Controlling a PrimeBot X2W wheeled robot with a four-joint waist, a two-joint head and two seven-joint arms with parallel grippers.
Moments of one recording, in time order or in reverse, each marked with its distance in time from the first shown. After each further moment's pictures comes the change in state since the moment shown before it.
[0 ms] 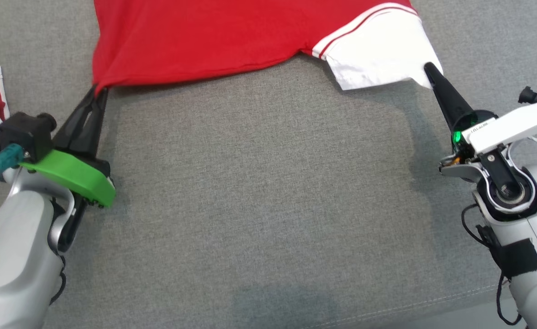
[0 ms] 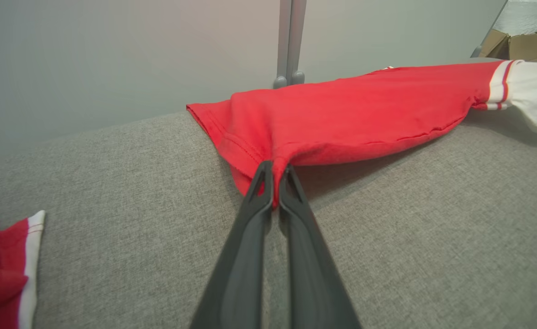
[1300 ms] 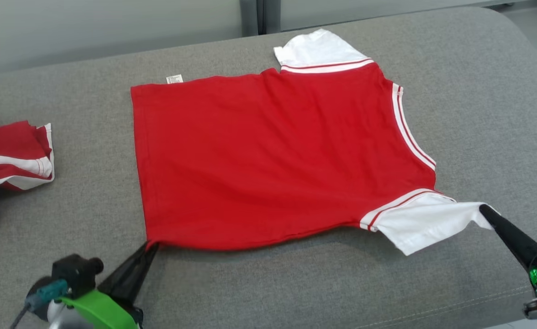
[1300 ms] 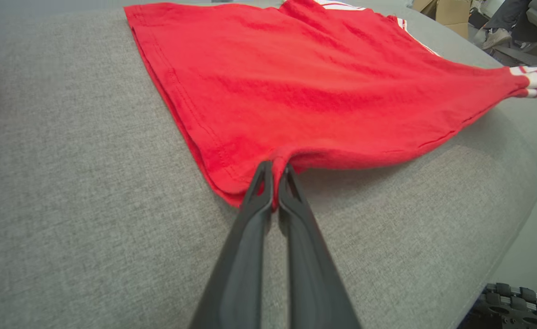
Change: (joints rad) left arm 0.574 0.085 -0.036 -0.348 -0.113 0.006 0.129; right arm 0.716 -0.307 -0.152 -0.486 0.132 -0.042 0.127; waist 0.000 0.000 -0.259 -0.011
